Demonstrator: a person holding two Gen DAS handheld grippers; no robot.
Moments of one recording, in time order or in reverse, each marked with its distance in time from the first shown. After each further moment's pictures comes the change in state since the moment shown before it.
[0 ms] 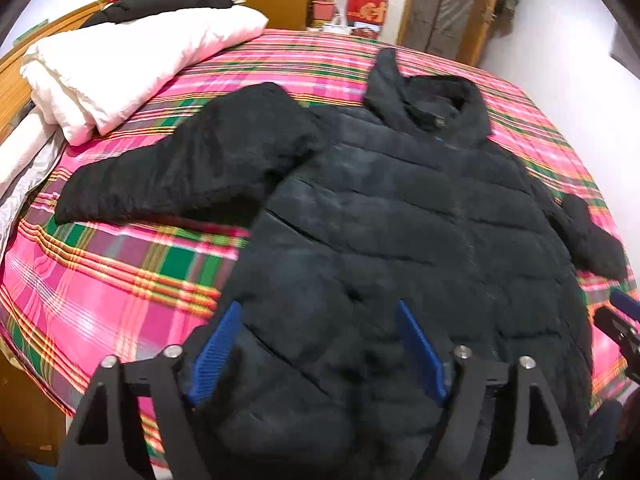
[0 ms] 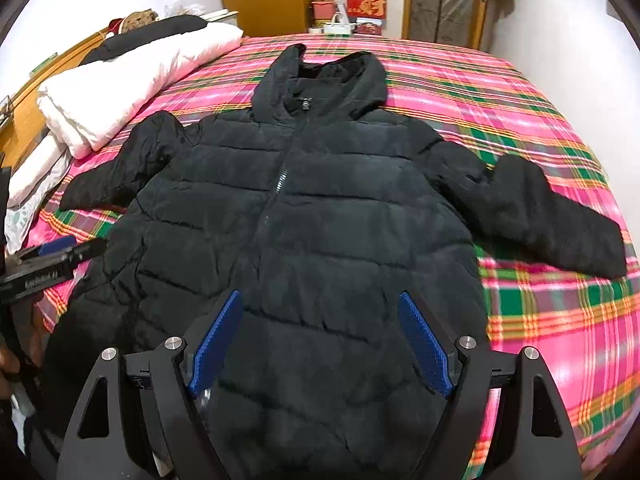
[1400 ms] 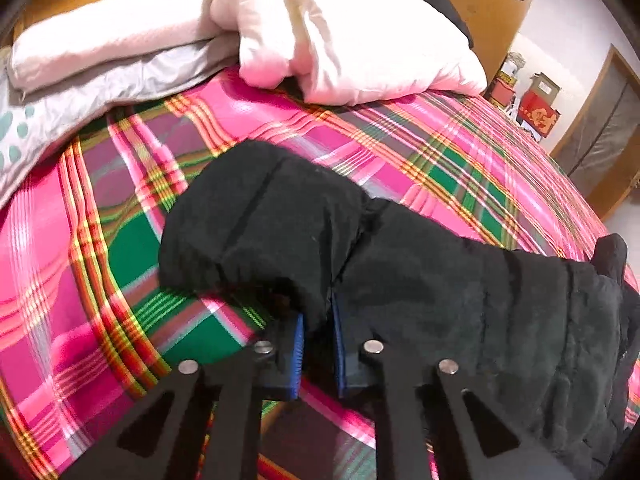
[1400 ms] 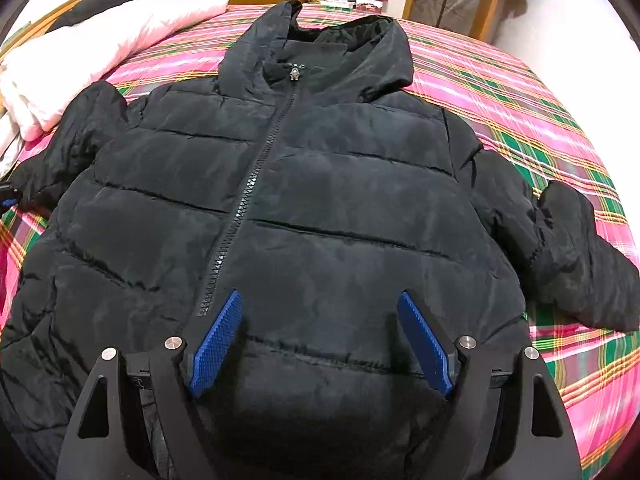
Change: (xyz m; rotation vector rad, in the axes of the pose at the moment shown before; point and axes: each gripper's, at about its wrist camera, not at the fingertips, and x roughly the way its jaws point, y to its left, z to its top) left arm 0.121 0.291 0.068 -0.533 -0.129 0.198; right arm 0.108 0.001 0.045 -0.039 0.082 -0.114
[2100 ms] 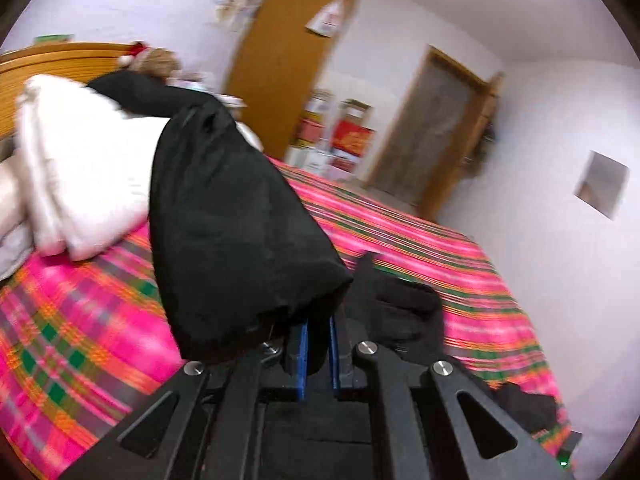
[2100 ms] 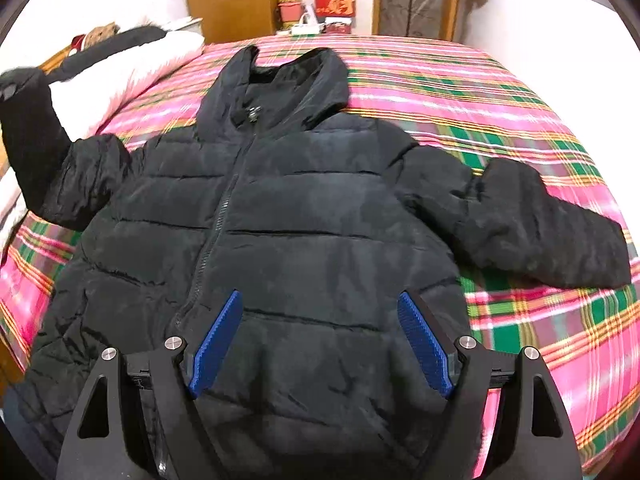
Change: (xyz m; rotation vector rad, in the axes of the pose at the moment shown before) left arm -0.226 -0.221 0.014 0.323 -0.192 -0.576; right arm -0.066 -0.059 -0.031 0.150 -0.097 0.025
